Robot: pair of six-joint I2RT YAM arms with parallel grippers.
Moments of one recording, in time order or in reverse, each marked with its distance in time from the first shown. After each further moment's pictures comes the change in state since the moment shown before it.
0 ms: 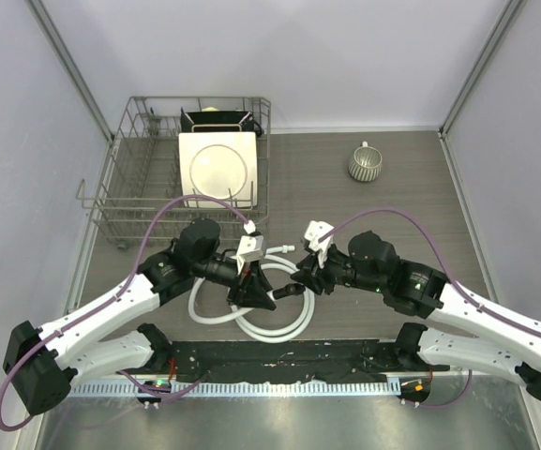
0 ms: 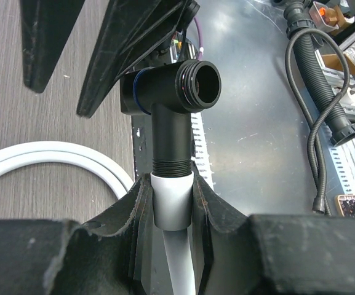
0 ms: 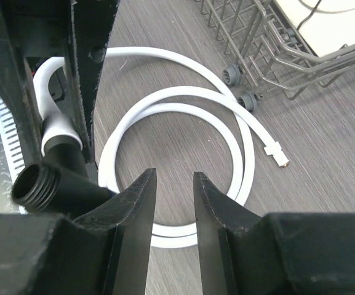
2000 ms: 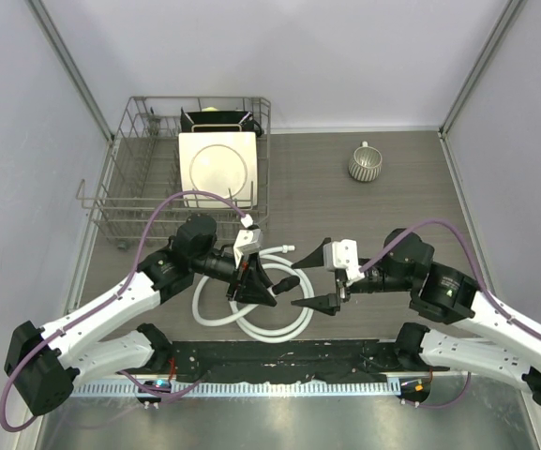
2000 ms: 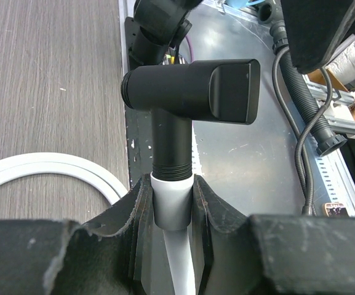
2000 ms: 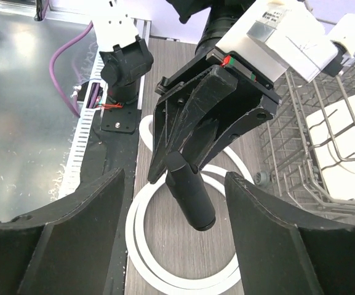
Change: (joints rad) left arm 0.036 0.011 -0.002 0.077 0.058 -0.072; right arm 0.004 -0.121 0.087 0.025 -0.379 -0.232
